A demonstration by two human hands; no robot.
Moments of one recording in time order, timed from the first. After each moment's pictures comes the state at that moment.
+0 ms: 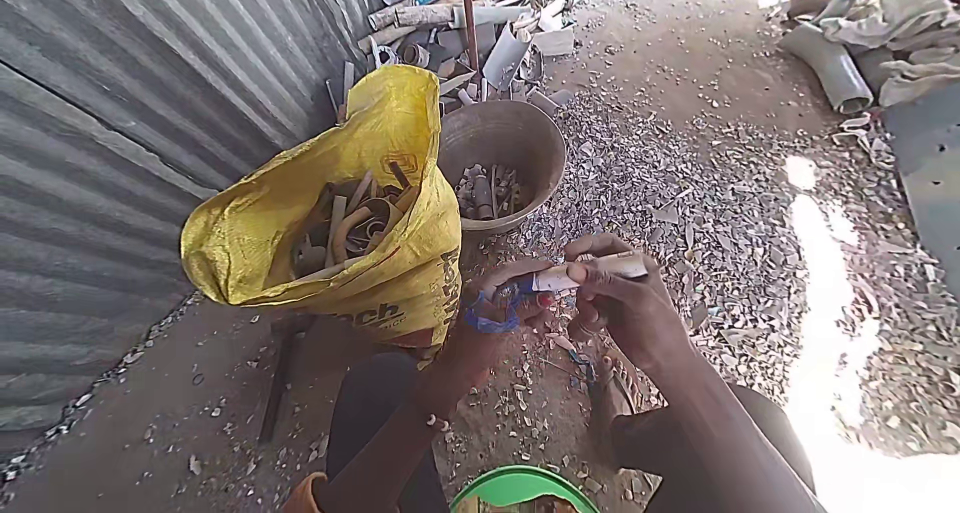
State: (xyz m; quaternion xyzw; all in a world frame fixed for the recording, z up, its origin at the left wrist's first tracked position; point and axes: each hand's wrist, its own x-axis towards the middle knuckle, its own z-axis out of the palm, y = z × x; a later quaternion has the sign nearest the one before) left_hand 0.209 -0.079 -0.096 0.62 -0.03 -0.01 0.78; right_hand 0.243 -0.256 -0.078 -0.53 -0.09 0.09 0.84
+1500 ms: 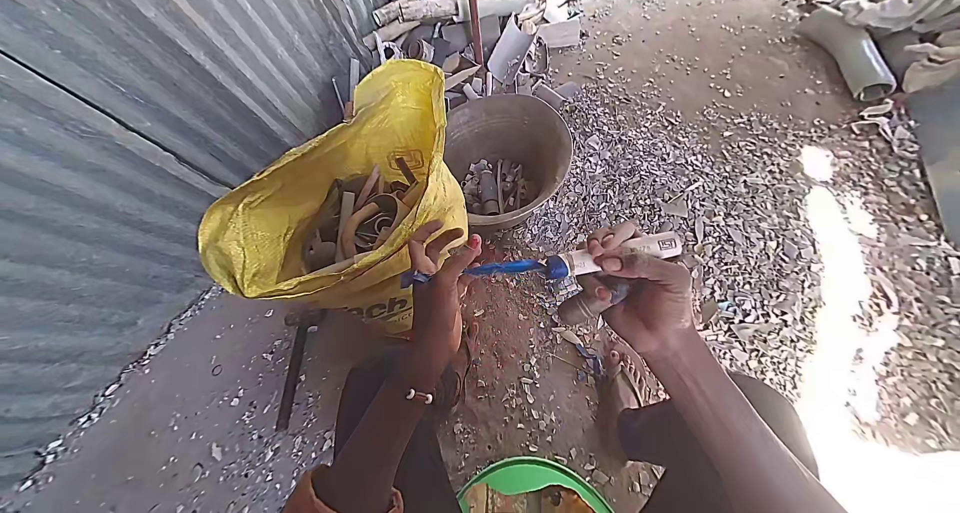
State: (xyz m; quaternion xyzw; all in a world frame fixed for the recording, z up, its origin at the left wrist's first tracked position) left_hand 0.227 -0.045 -0.087 0.57 0.20 0.14 0.78; right_hand 0.253 -0.255 -0.090 -0.30 -0.10 0.12 0.94
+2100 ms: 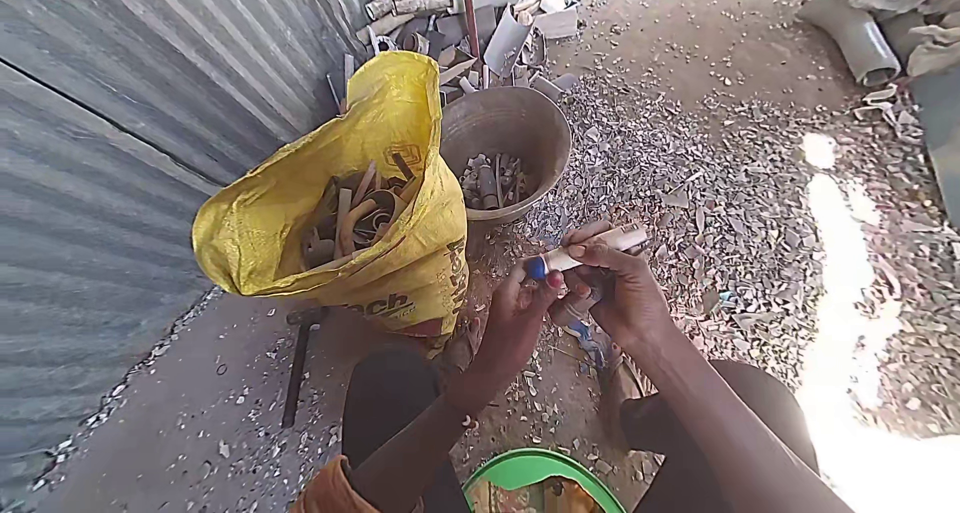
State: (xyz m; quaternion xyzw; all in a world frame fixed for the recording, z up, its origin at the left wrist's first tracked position) left_hand 0.202 -0.101 -0.114 0.65 -0.01 0.01 0.76; right_hand 0.247 -0.234 -0.091 -0.42 0.01 0.09 0.90
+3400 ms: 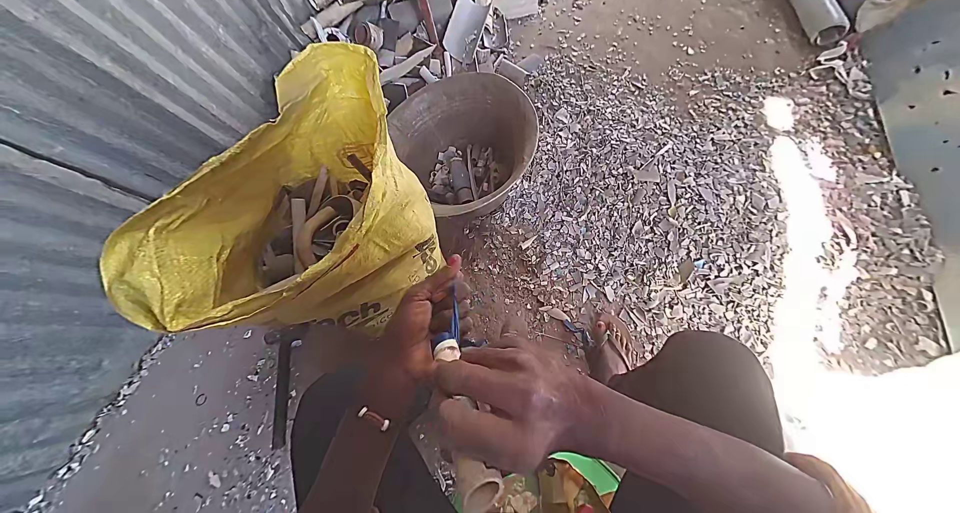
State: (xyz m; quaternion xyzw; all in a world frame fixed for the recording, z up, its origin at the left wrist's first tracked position) left_hand 0.212 -0.046 -0.095 0.43 0.21 -0.19 0.85; right_hand 0.184 -0.202 -0.098 -0.62 -0.57 -0.27 0.46
